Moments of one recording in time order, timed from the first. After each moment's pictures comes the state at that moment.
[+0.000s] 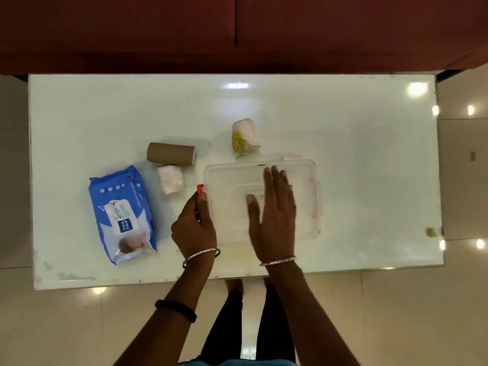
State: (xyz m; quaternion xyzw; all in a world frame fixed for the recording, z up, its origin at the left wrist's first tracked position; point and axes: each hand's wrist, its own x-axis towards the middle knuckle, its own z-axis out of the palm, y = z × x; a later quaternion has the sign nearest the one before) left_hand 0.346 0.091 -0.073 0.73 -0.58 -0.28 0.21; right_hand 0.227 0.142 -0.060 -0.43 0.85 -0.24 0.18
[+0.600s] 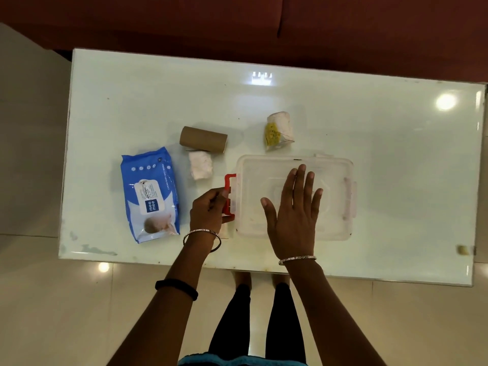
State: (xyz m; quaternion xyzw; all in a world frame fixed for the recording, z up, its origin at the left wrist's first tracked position) left_hand 0.395 0.072 -0.106 0.69 -0.40 -0.59 0.16; right_hand 0.247 0.144 -0.079 -0.49 0.85 -0.05 0.18
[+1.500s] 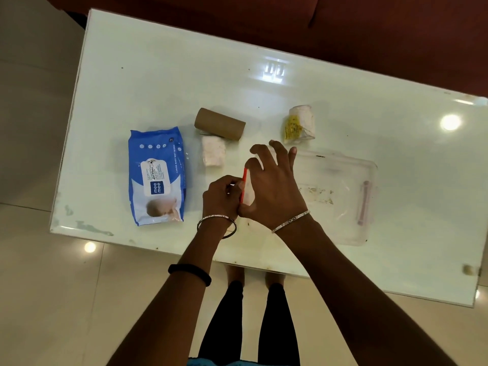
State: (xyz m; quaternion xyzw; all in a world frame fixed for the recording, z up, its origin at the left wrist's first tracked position) left_hand 0.390 0.067 -0.119 0.70 -0.53 -0.47 0.09; right_hand 0.274 0.069 -0.050 -0.71 0.68 0.03 0.19
